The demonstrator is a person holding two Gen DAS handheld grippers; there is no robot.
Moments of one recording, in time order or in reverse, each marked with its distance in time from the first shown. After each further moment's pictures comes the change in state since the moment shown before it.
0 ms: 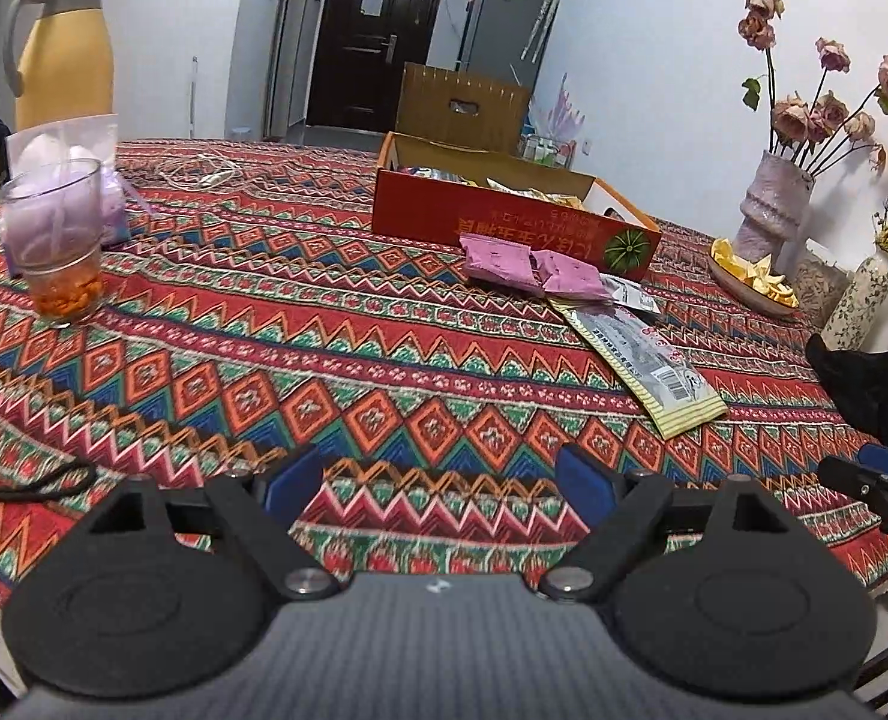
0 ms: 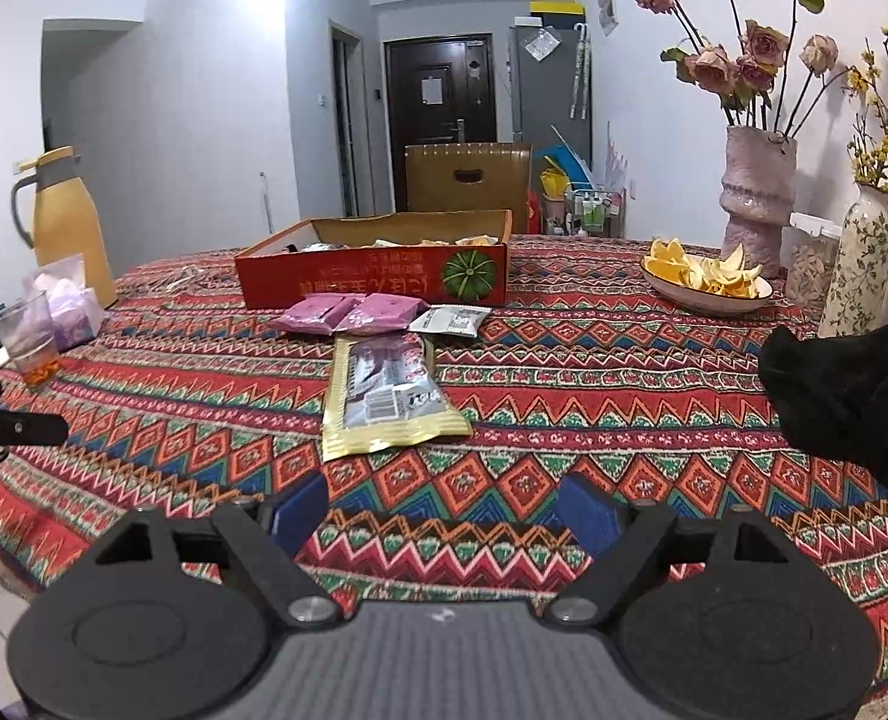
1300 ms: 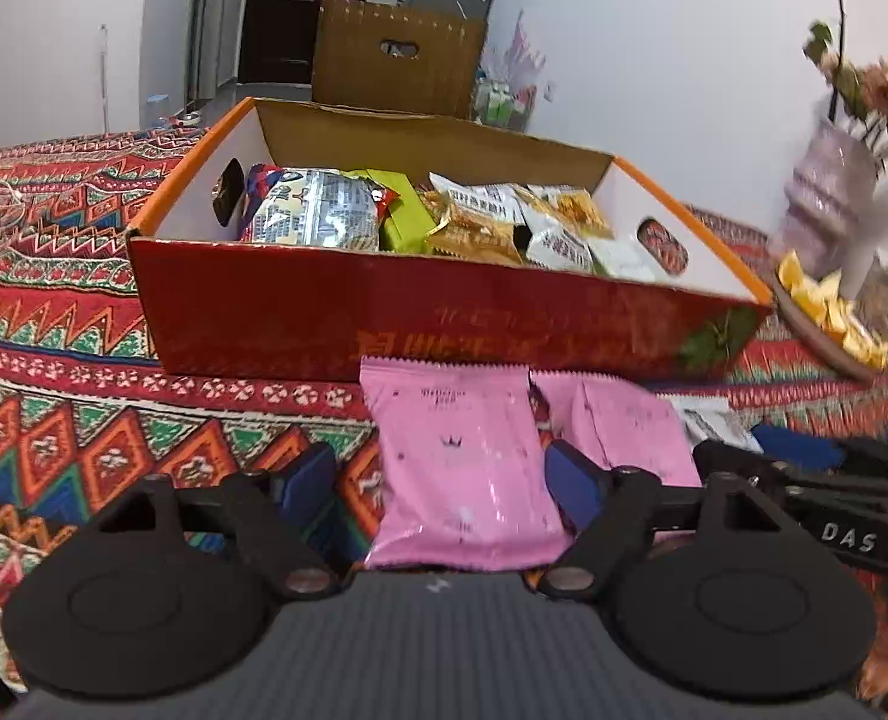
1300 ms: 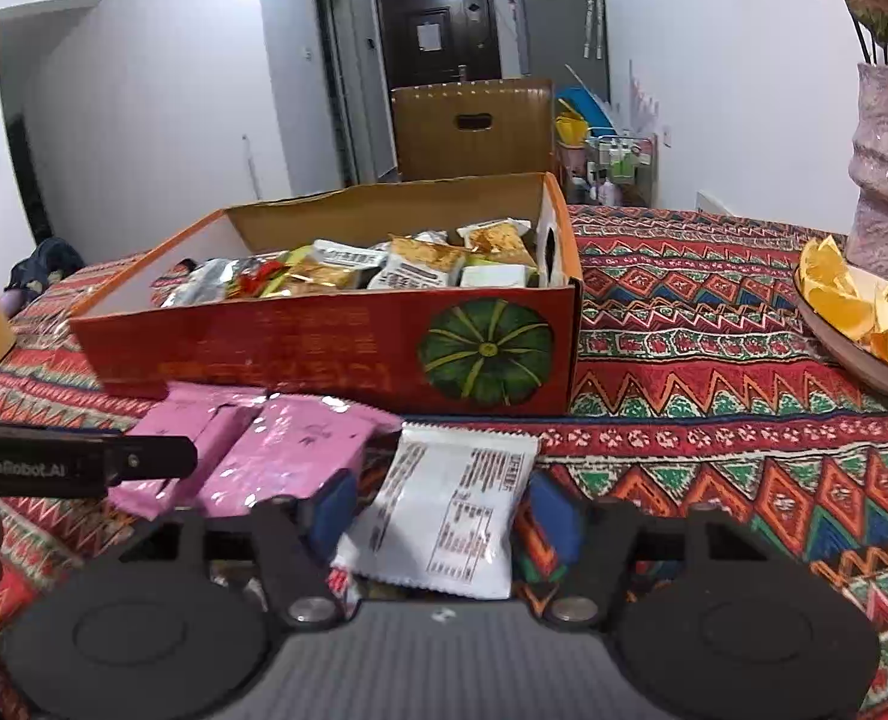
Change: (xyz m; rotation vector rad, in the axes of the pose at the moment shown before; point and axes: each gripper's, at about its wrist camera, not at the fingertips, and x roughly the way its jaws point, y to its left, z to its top) left arm 0.265 -0.033 0.137 0.053 0.101 -0.097; right arm 0.278 -0.013 0.119 0.045 0.112 0.037
